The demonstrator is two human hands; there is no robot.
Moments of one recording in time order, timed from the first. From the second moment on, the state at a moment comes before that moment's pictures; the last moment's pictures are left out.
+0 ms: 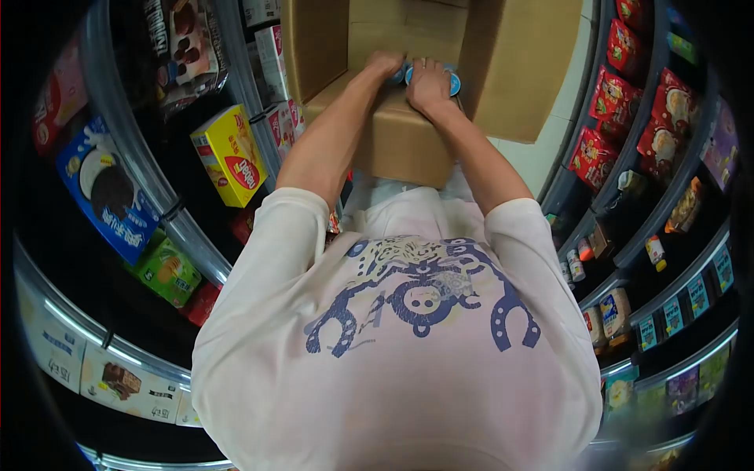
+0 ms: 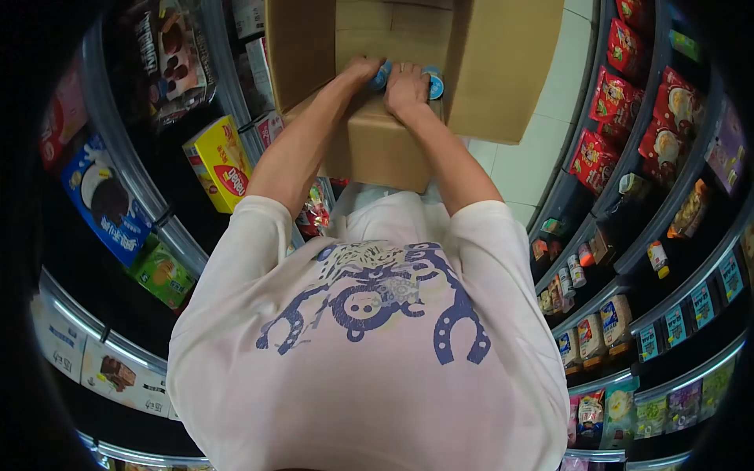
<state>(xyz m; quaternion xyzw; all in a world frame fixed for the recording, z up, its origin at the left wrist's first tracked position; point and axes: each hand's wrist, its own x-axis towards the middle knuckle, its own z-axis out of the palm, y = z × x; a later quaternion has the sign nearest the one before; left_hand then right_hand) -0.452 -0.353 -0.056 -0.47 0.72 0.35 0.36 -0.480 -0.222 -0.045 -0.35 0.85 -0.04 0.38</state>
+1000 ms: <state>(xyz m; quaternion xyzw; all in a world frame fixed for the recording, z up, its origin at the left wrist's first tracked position) -0.437 -0.361 -0.100 -0.50 0.71 0.30 0.39 -0.491 -0.246 -0.084 -0.37 0.83 0.03 0.41</state>
